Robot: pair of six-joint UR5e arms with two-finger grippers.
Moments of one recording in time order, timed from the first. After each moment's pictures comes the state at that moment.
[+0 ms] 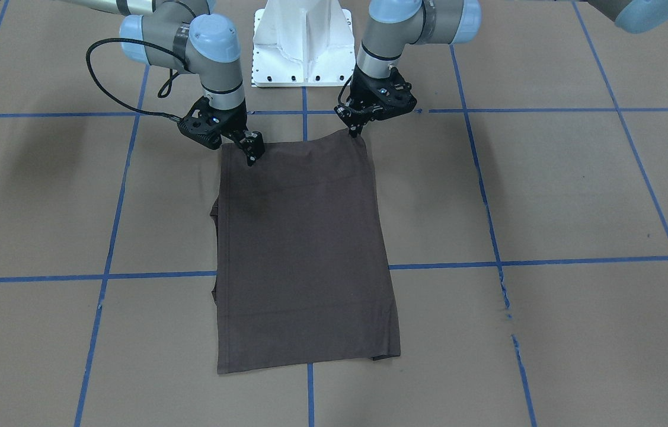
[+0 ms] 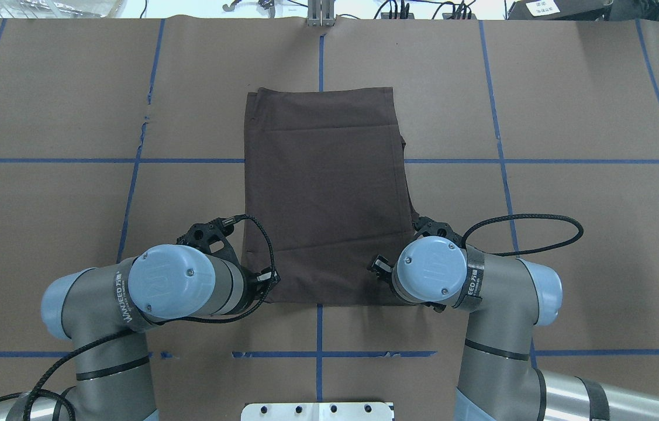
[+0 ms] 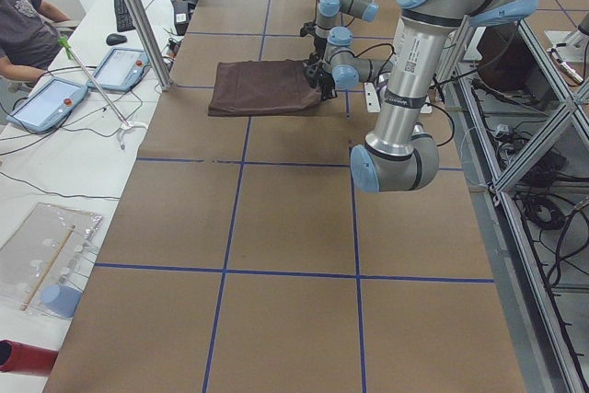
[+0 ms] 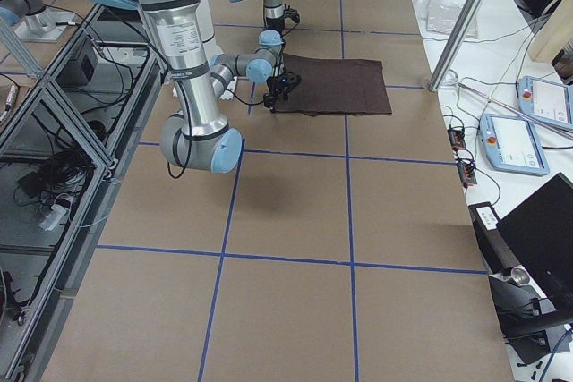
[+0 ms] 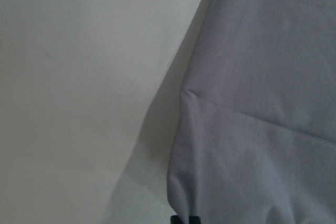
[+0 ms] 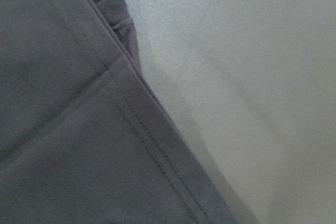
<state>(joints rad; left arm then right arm) -0.31 -2.02 -1.90 -1.74 -1.69 -1.82 0.32 -1.15 1.81 -1.53 1.68 1.90</state>
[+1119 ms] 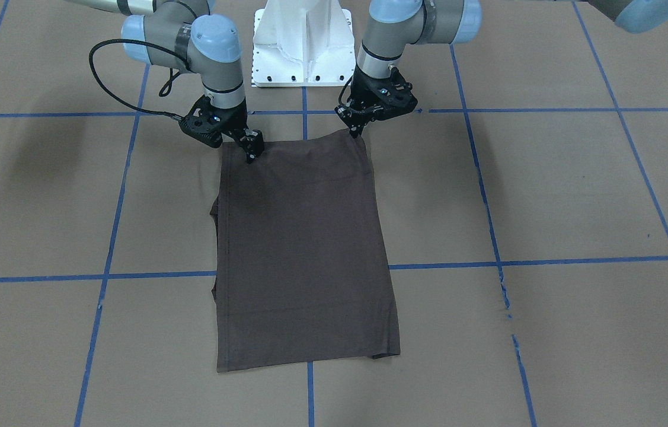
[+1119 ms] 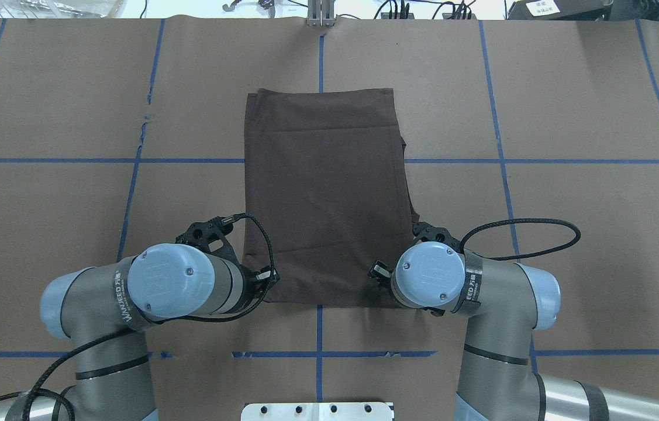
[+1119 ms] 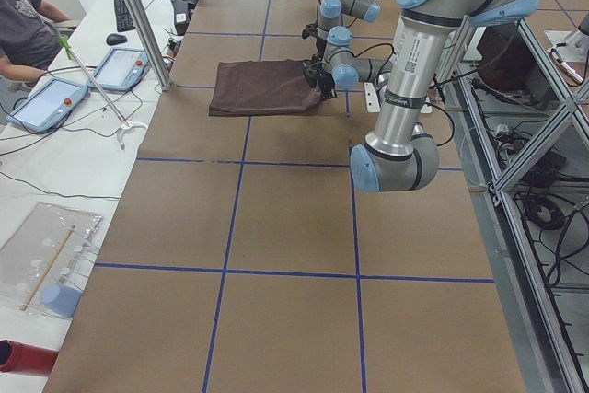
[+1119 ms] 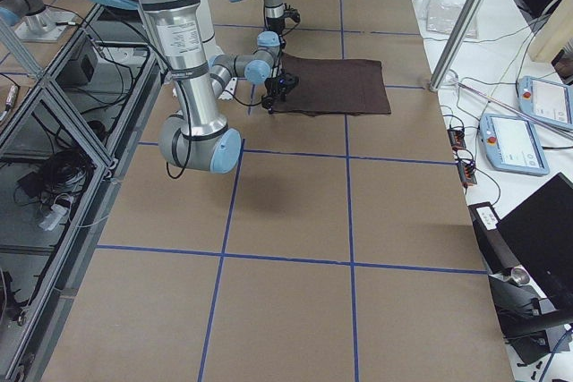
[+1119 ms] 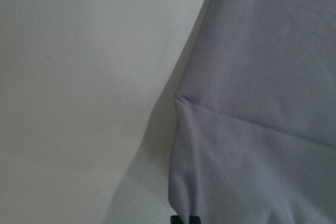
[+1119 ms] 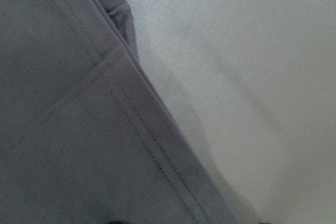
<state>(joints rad) -0.31 -2.02 -1.90 -1.73 -1.69 -1.82 0.31 -1.14 1.81 -1.53 1.68 1.90</state>
